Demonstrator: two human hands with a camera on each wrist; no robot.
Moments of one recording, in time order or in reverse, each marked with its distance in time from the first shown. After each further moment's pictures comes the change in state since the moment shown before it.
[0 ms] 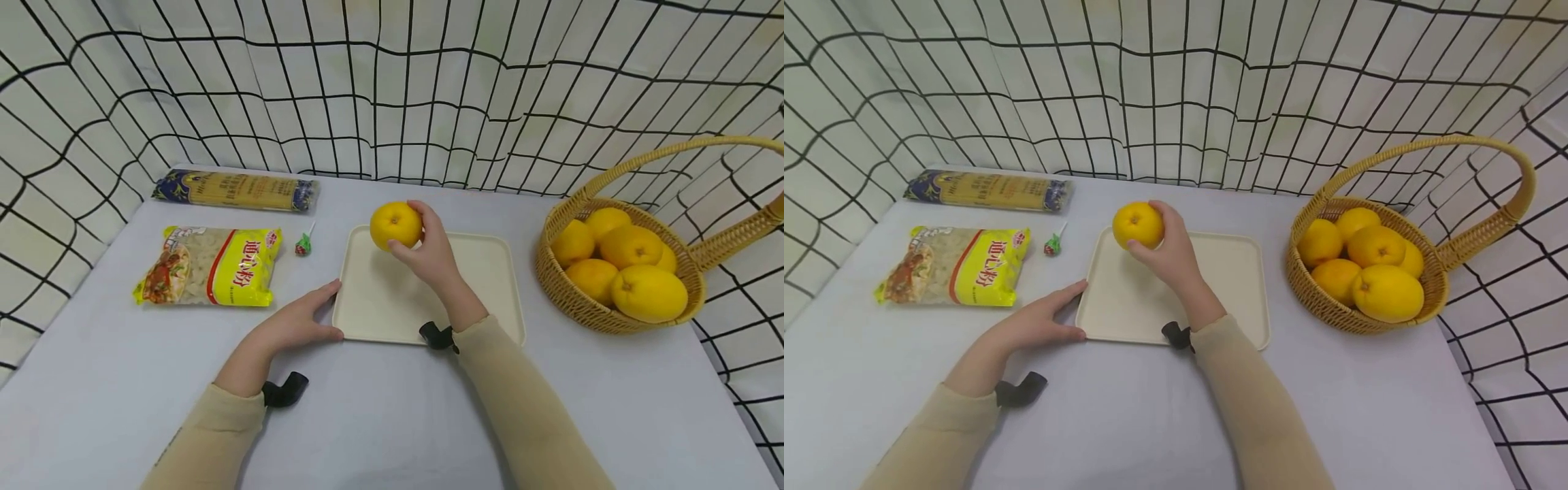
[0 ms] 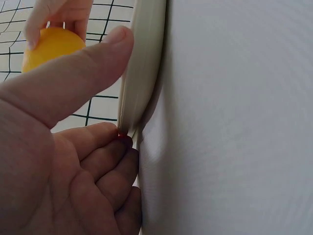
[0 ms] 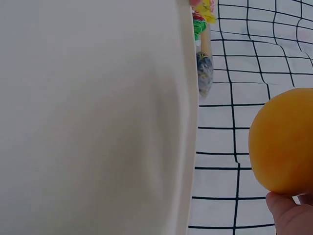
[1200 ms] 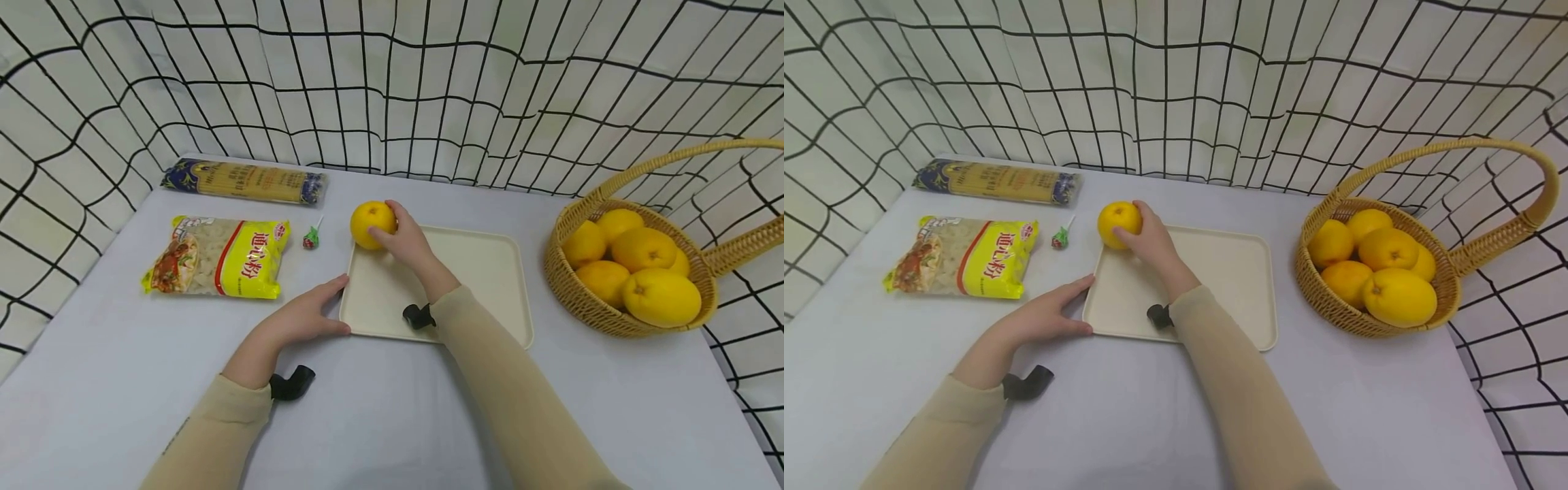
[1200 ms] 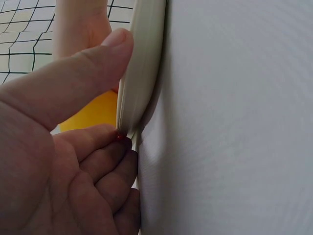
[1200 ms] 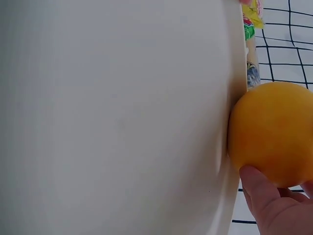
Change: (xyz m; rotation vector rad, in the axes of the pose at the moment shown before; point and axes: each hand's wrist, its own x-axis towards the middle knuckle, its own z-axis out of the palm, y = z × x) left_hand -0.001 -0.001 -0.002 -0.017 -0.023 -0.013; right_hand 0.040 0.010 0.046 -0.127 -0.202 0.288
